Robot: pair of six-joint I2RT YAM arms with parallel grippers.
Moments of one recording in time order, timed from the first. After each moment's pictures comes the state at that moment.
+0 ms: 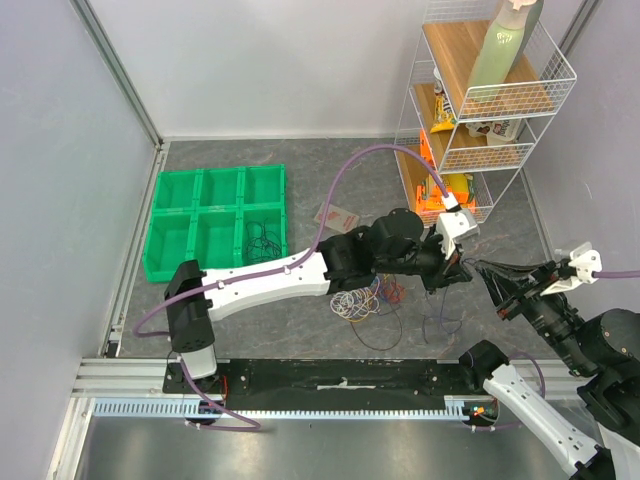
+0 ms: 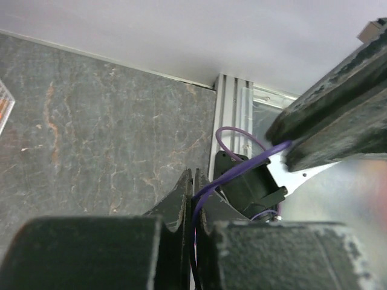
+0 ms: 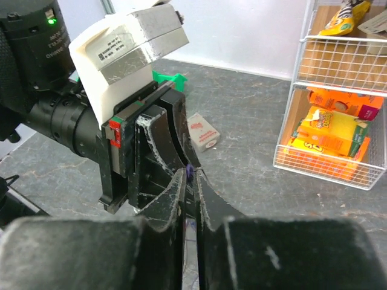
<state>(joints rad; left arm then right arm) -1.25 1.78 1.64 -0.08 0.26 -0.18 0.58 0.30 1.12 -0.80 0.04 0.17</state>
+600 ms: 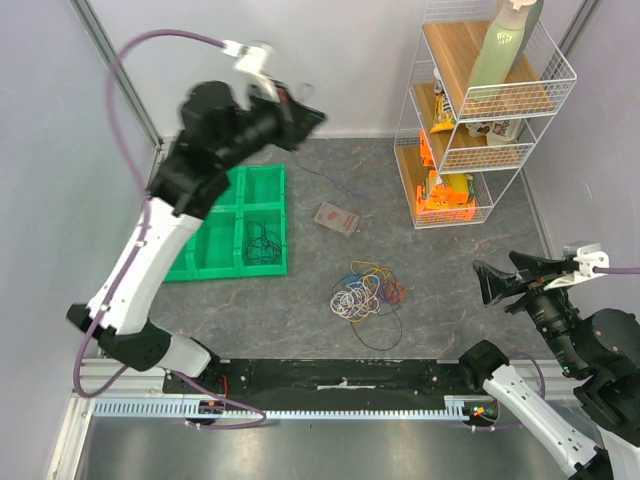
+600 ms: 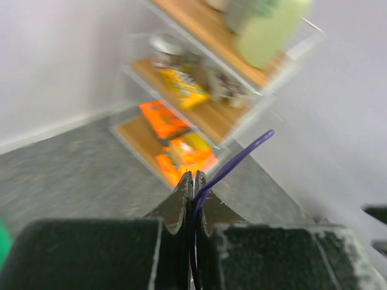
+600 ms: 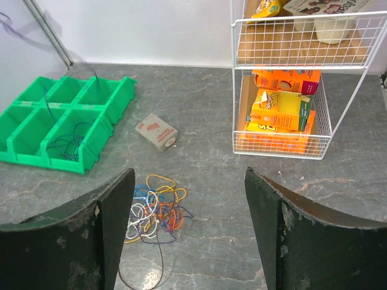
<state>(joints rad) -0.66 1.47 1.90 -0.44 0.21 -0.32 0.58 0.28 1.09 -0.83 0.27 0.19</state>
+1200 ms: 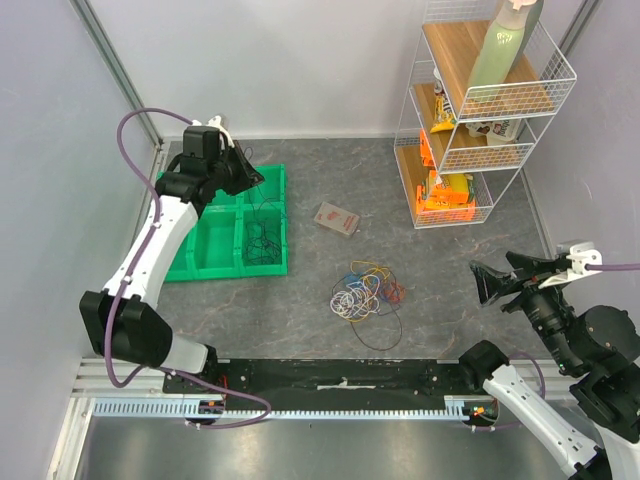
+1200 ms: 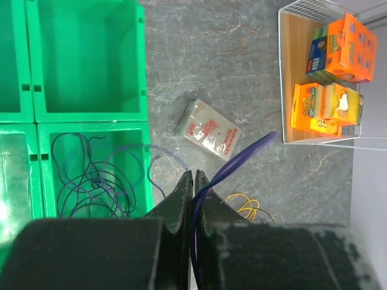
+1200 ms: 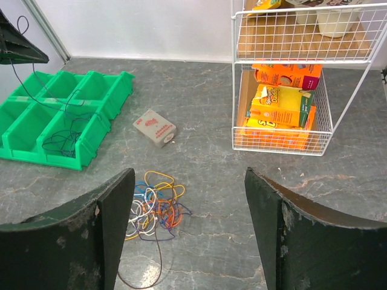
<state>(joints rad) -0.21 1.43 1.42 -0.57 0.19 -0.54 0.58 0.28 1.06 -0.82 0.27 0.19</state>
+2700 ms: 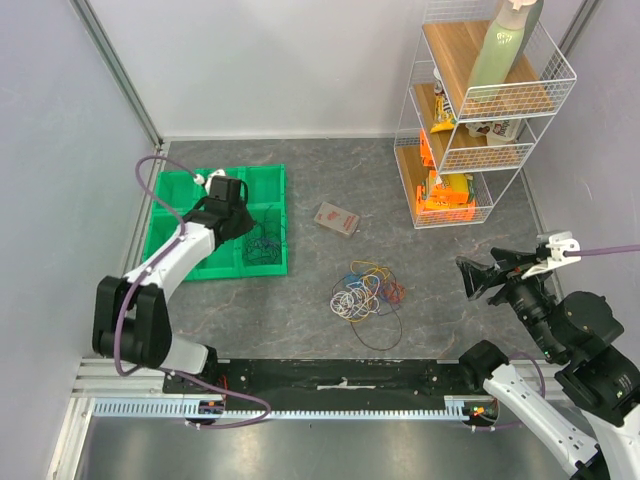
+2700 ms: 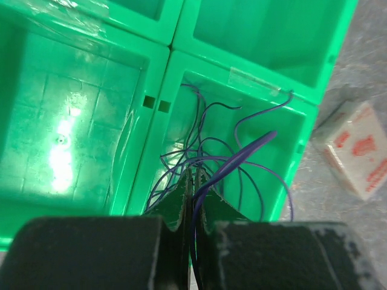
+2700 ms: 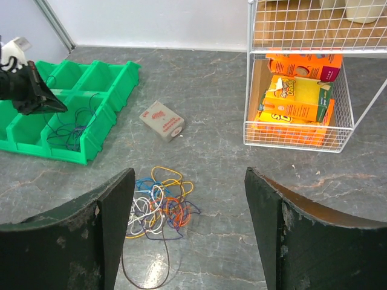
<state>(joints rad) -0.23 1.41 0.98 -0.38 -0.16 -0.65 0.58 0.31 1.00 -0.76 0.24 0.21</state>
